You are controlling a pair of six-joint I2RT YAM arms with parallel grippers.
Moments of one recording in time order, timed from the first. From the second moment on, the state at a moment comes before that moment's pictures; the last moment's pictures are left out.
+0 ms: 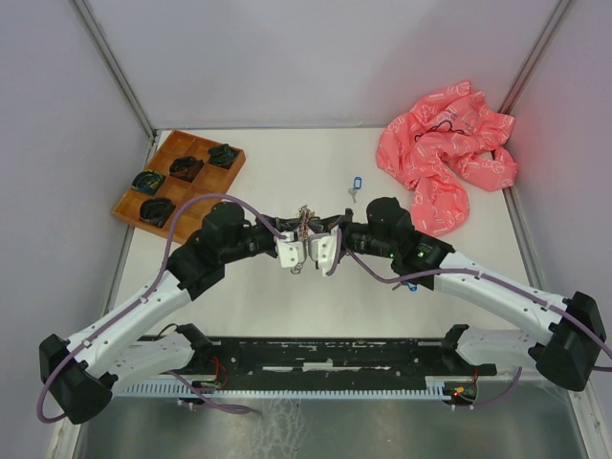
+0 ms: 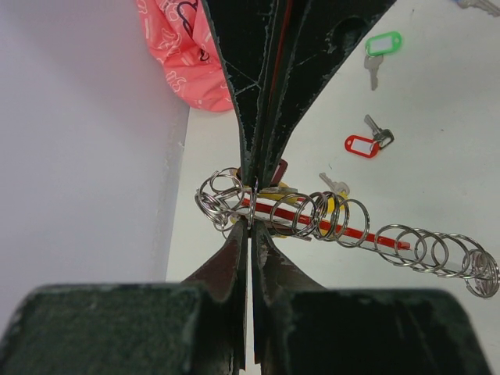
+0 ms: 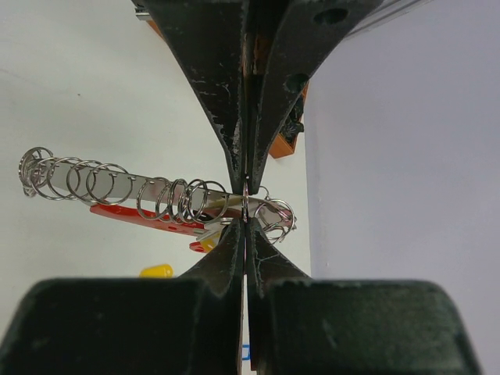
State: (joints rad) left arm -0.72 0.94 0.82 -0.17 0.36 0.97; right arm 0.89 1.17 0.92 0.01 -0.34 -1.02
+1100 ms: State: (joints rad) left arm -0.72 0.93 0.81 -0.18 0.35 0.96; right arm 0.90 1.14 0.92 -0.01 -0.31 -0.98
